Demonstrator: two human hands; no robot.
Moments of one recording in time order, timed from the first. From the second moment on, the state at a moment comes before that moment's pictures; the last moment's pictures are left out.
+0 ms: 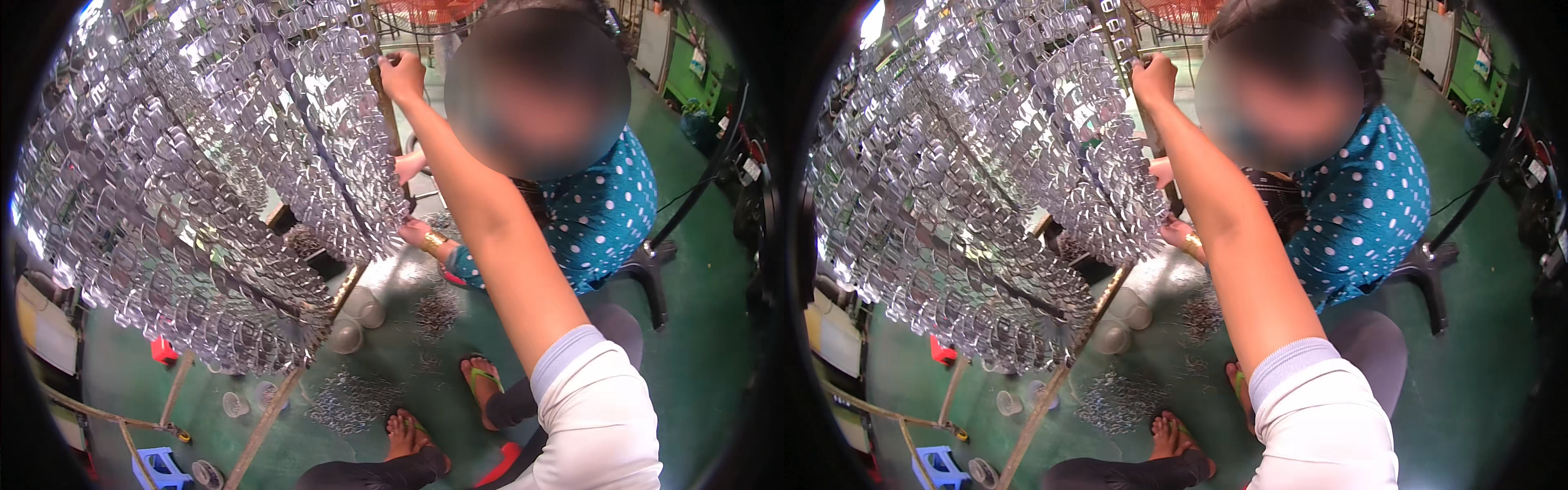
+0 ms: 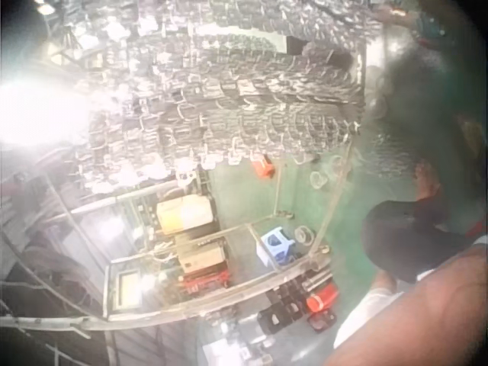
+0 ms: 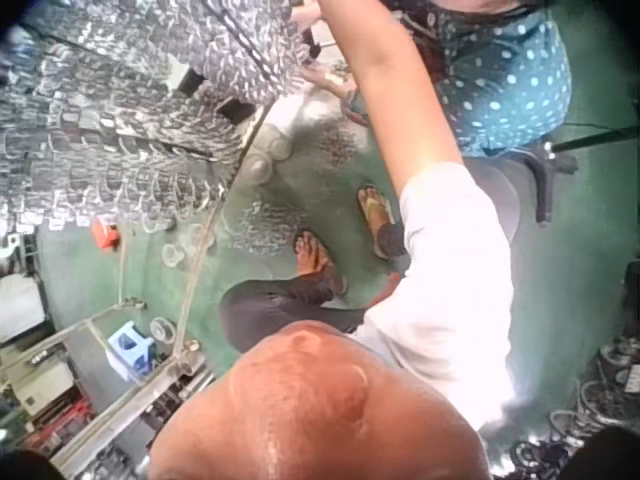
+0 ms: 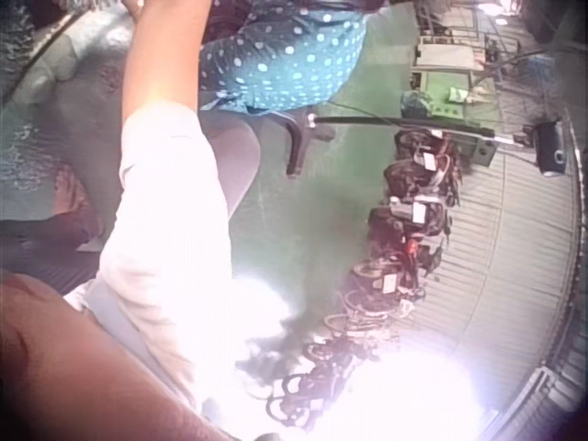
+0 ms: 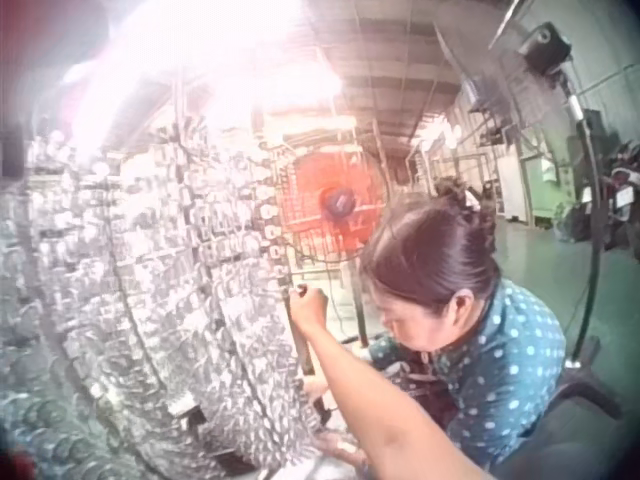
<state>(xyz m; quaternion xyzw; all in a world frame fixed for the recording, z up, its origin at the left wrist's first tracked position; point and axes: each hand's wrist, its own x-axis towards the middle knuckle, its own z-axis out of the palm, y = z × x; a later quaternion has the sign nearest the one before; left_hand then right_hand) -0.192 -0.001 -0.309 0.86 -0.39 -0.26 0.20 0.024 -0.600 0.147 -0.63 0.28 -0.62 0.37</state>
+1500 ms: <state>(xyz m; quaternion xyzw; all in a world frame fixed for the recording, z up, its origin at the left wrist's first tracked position) 0.022 -0.002 -0.146 0.59 0.03 -0.06 0.81 -0.128 -0.187 -0.072 -0.69 0.14 -0.29 0.65</state>
